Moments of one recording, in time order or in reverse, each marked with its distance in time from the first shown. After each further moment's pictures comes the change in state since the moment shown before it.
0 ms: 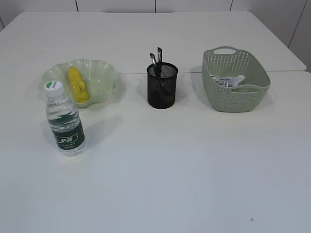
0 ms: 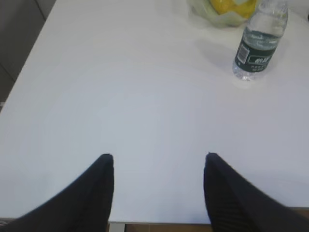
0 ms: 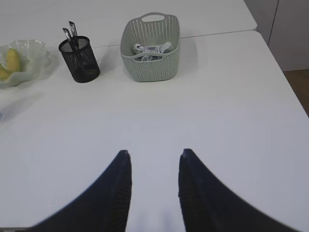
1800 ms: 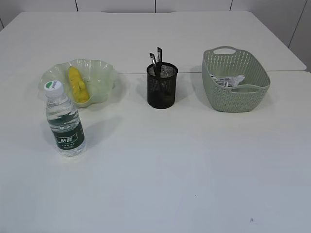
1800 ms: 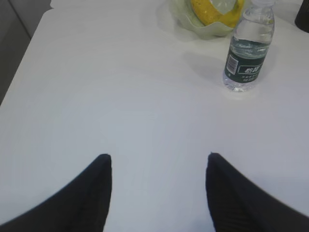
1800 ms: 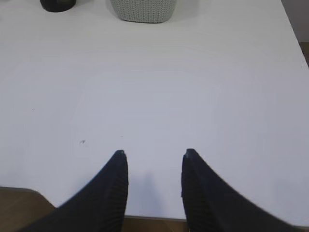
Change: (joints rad) left arm 0.000 -0.012 0.096 -0.033 -0.163 0.069; right arm -0.013 -0.006 0.302 -0.011 -0.126 -0.121
